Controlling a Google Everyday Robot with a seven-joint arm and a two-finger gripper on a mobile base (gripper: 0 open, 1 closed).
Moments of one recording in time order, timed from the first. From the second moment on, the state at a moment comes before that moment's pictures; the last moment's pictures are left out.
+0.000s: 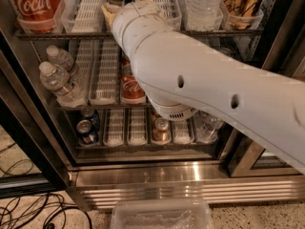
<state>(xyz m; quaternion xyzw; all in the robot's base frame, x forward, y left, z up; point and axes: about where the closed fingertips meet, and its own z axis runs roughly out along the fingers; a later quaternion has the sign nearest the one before) 0.608 0.043 1.070 -0.19 0.65 0.01 0.74</state>
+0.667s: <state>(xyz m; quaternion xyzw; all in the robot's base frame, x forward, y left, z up) 0.611 0.044 1.070 -0.19 0.65 0.01 0.74</state>
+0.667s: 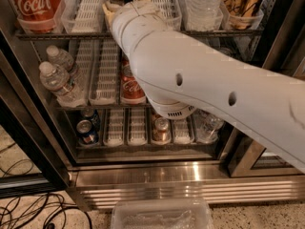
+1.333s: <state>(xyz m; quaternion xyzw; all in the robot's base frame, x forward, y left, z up) 0.611 0.044 1.070 -0.19 0.65 0.01 0.74</state>
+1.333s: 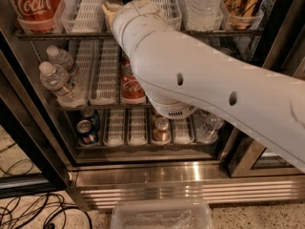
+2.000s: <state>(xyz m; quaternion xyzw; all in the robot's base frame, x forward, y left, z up) 0.601 0.052 1.089 -0.19 0.64 0.05 0.74</state>
